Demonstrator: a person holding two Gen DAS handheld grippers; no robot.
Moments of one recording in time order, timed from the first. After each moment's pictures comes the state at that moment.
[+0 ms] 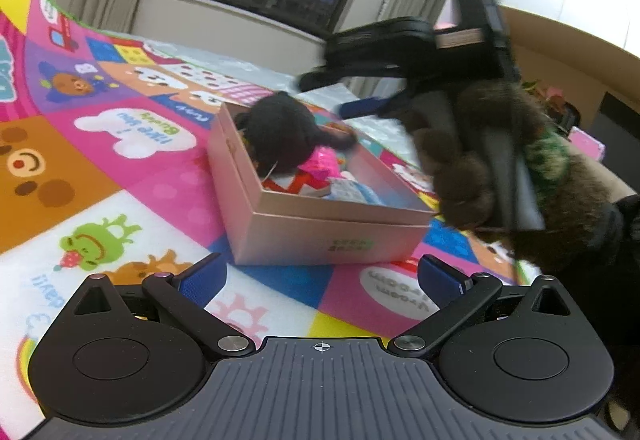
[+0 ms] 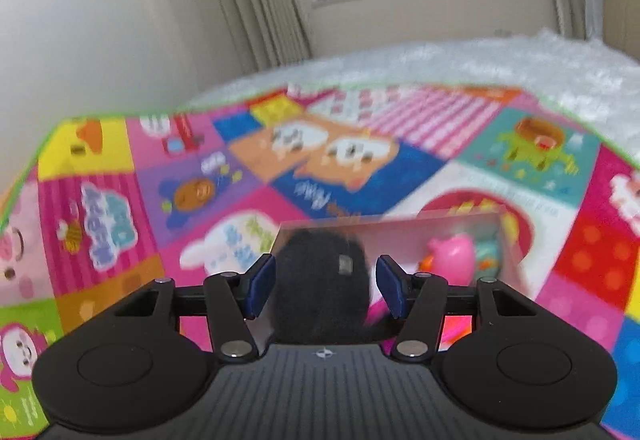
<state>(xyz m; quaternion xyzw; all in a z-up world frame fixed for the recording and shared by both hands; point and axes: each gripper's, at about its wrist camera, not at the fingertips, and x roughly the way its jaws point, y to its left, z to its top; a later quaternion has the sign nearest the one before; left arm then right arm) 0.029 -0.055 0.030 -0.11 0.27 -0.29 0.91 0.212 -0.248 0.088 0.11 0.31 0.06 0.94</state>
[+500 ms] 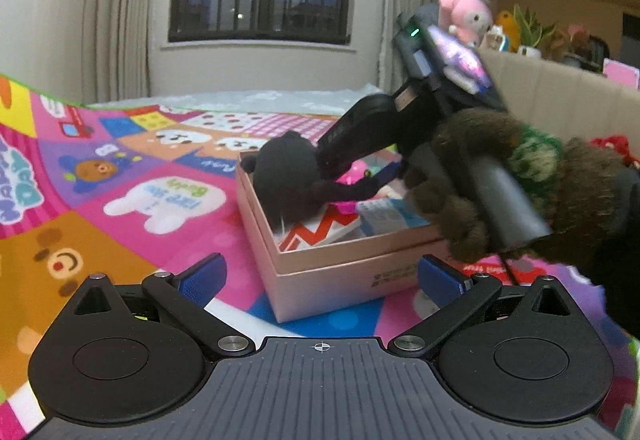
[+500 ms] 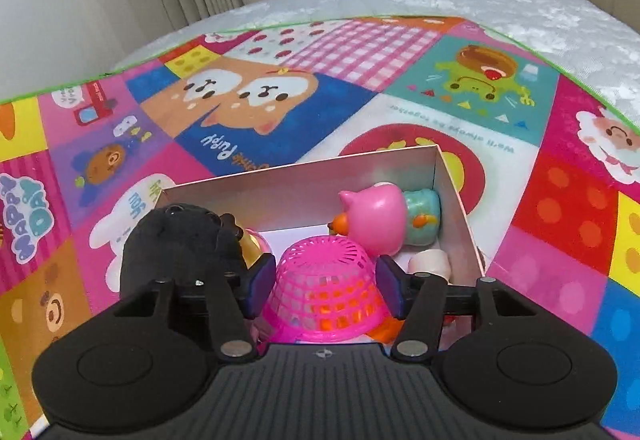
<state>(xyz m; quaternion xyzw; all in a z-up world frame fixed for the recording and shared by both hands) 0.041 -0.096 0.051 0.03 0.24 -0.24 0.94 0.255 -0.271 0.034 0.12 0.40 0.00 0.91</state>
